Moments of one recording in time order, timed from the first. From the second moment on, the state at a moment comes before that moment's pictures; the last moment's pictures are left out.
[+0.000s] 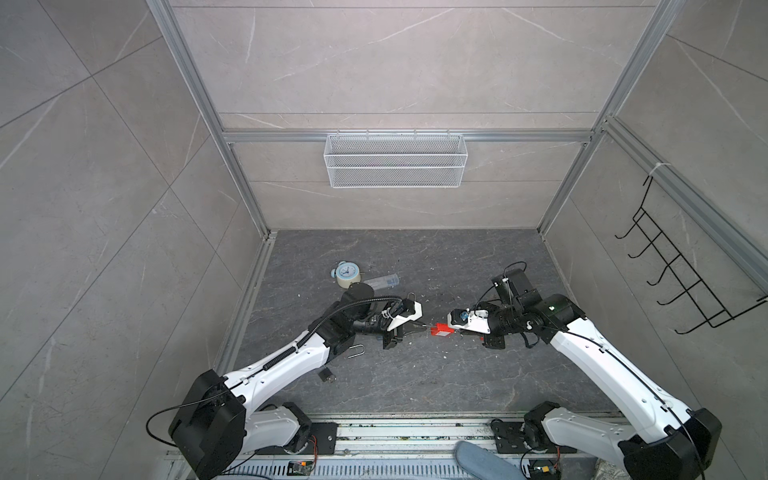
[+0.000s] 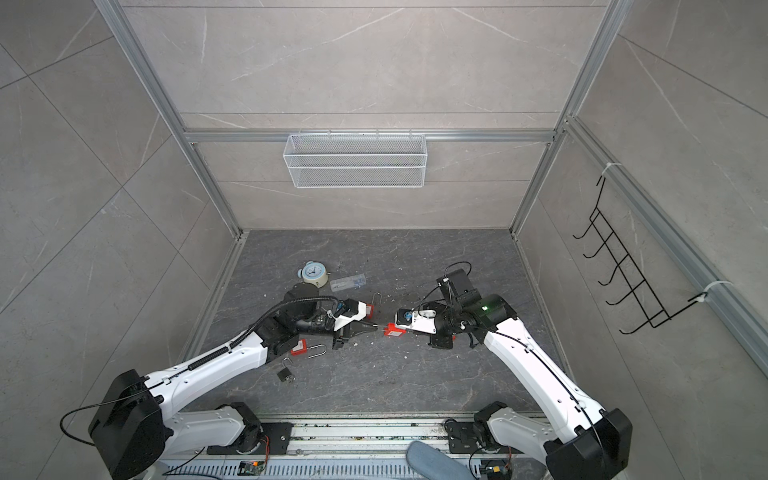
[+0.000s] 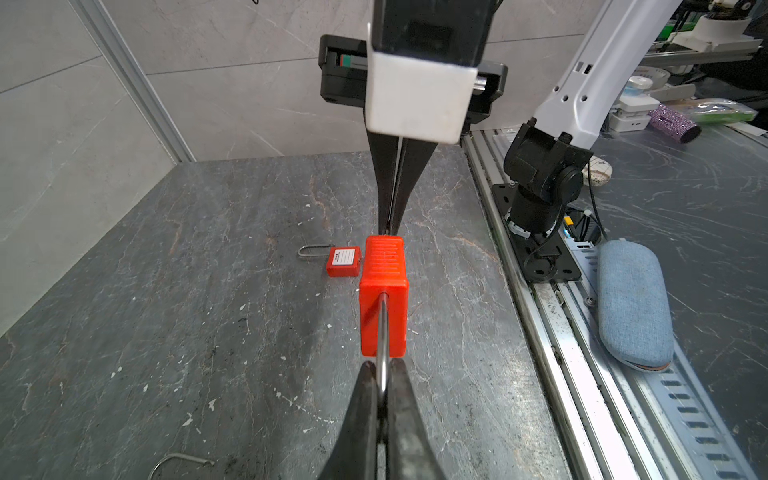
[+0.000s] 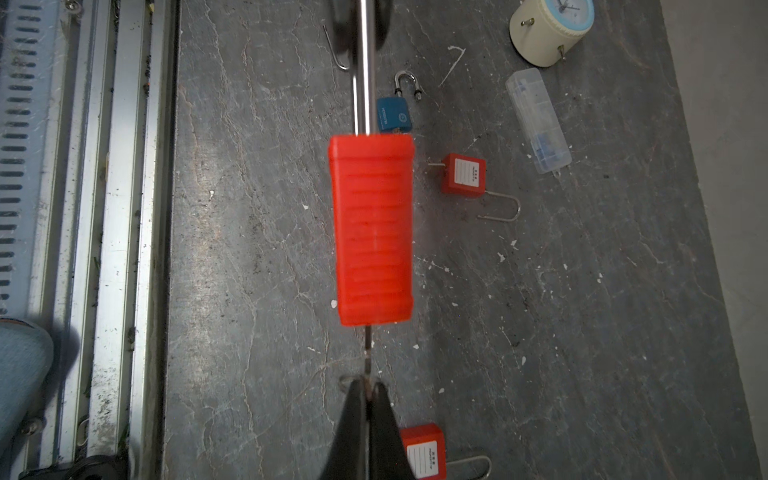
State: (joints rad) left arm -0.70 1.23 0.78 0.04 0.80 0.43; right arm 0.44 1.13 1.06 -1.01 -0.39 -1.03
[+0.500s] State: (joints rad) left arm -0.64 1.28 1.00 -0.27 0.82 0.55; right arm 0.34 1.12 1.01 -0.99 -0.30 -0.94
